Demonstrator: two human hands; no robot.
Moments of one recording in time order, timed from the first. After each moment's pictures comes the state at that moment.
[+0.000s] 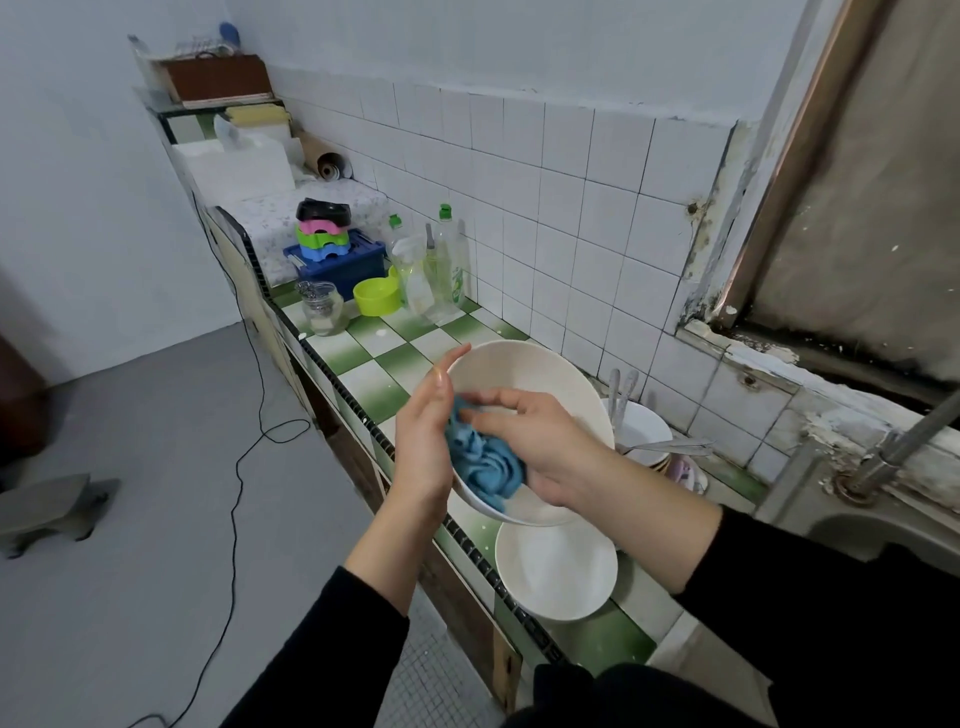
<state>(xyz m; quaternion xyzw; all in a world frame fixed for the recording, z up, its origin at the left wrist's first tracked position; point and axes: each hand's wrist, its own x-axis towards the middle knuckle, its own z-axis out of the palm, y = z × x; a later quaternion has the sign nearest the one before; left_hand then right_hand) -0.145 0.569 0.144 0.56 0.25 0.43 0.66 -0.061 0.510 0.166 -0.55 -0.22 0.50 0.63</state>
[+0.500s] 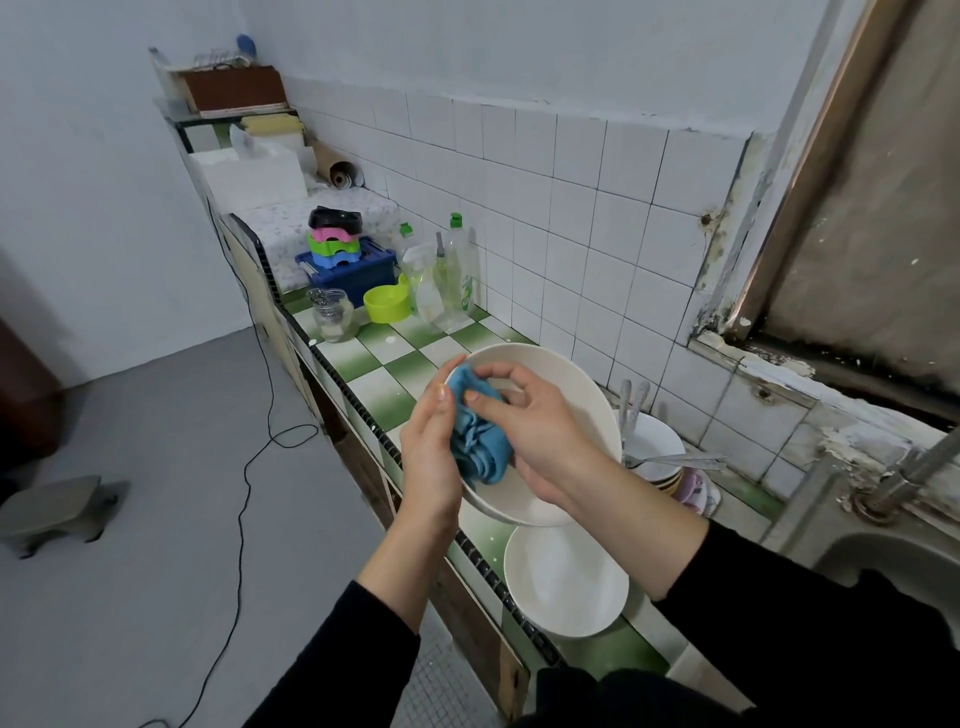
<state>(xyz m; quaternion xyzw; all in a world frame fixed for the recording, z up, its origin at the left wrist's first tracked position) -0.146 0.575 0.137 0.50 0.23 0.47 0.69 -0.063 0.527 0.171 -0.54 -0.25 0.43 0.68</state>
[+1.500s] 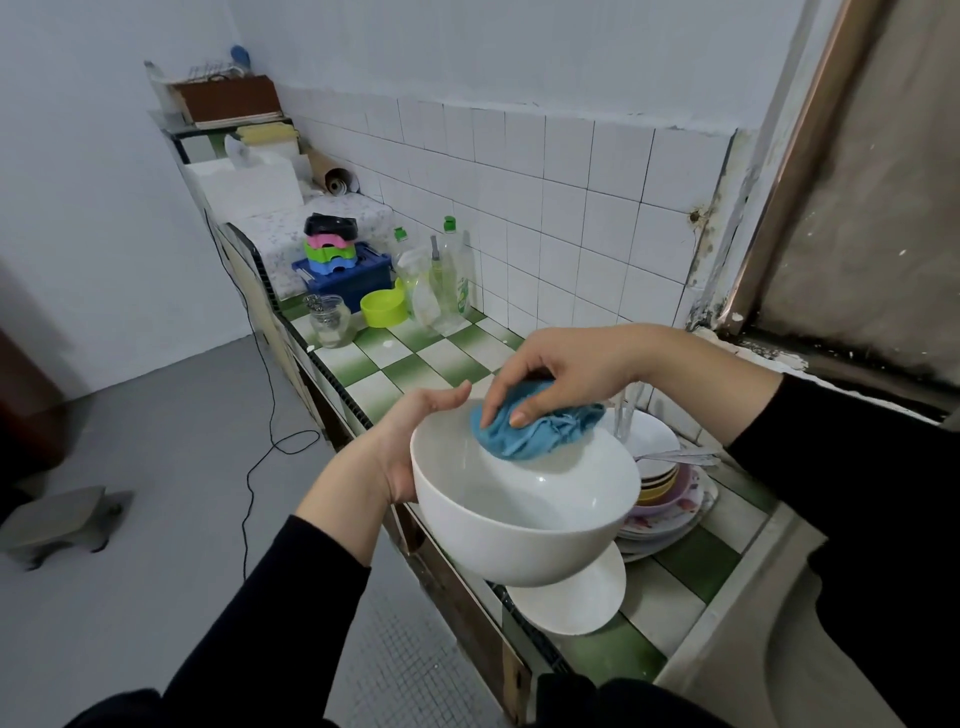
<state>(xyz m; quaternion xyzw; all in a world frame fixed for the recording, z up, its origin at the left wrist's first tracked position) -0.156 0.603 0.183 0.49 0.37 0.06 0.79 0.023 0.524 0.236 -0.56 -0.77 0.31 0.10</state>
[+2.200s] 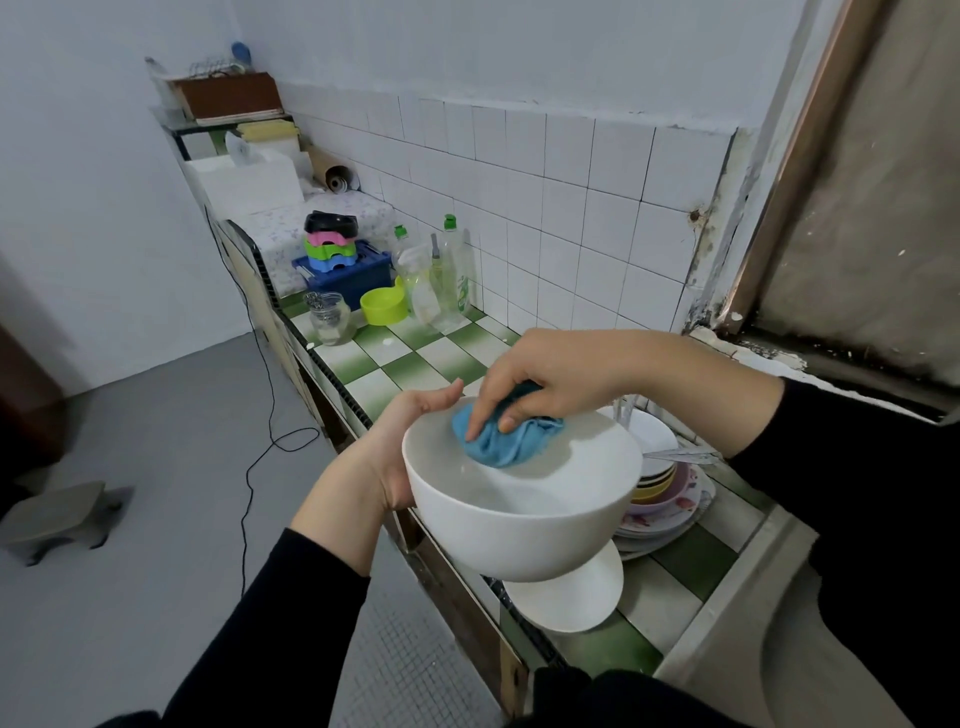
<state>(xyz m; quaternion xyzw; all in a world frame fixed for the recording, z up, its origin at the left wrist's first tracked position) -0.163 0.594 0.185 0.45 0.34 0.09 0.82 0.007 0.519 0.242 -0.56 -0.80 0.21 0.04</state>
